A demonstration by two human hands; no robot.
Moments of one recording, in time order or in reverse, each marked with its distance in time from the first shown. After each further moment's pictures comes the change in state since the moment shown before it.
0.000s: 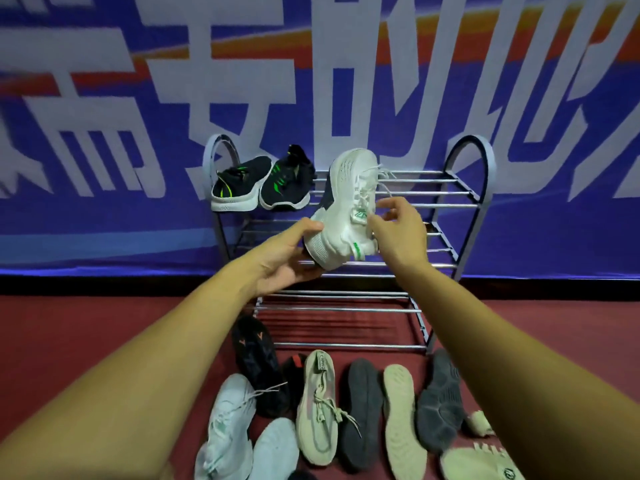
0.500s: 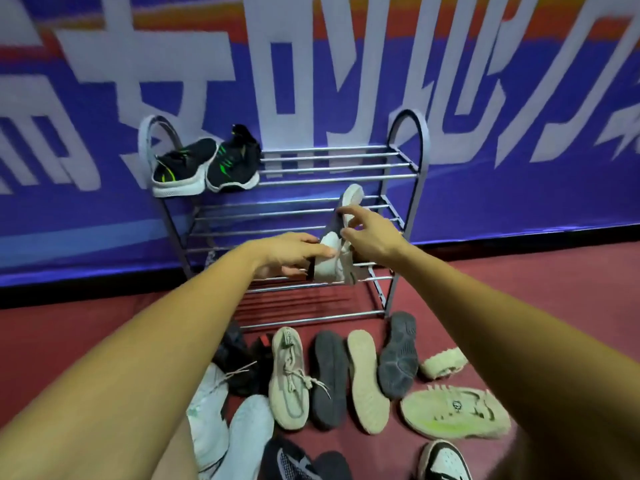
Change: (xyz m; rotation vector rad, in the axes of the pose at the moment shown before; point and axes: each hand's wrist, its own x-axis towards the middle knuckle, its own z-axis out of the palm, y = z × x) left_hand 0.022 -0.028 0.055 0.702 -0.179 -0.118; right_hand -0.025 0.019 -0.059 -0.495 -0.361 -0.024
